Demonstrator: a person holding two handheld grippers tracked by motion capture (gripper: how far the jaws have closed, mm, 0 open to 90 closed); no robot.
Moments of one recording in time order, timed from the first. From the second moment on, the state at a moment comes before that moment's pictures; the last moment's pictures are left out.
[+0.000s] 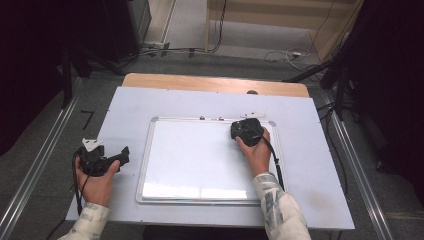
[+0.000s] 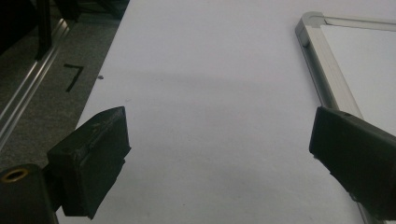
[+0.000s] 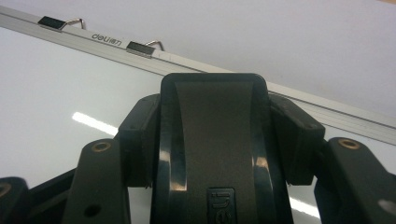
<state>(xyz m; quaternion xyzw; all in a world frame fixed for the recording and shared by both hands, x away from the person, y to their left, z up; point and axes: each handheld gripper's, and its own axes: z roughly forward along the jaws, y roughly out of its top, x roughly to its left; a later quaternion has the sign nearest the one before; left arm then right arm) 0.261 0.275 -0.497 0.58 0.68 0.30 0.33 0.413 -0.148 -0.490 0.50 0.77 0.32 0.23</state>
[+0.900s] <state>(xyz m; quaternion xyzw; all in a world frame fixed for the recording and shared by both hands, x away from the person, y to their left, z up) 0.261 0.275 -0.498 0.58 0.69 0.30 0.33 0.413 -0.170 -0.490 0.51 0.76 0.32 0.24</state>
